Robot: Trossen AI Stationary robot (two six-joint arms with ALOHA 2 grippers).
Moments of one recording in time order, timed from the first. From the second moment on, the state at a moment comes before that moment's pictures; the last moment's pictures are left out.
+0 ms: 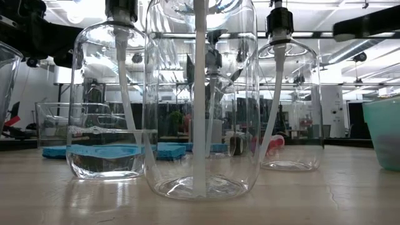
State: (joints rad) left arm -0.27 0.00 0.01 0.11 -0.20 0.10; right arm 0.69 1.34 1.27 -1.39 0.10 1.49
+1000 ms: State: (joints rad) left arm -0.27 0.00 0.01 0.11 -0.20 0.10; right arm 0.84 1.82 1.39 -1.30 0.06 1.29
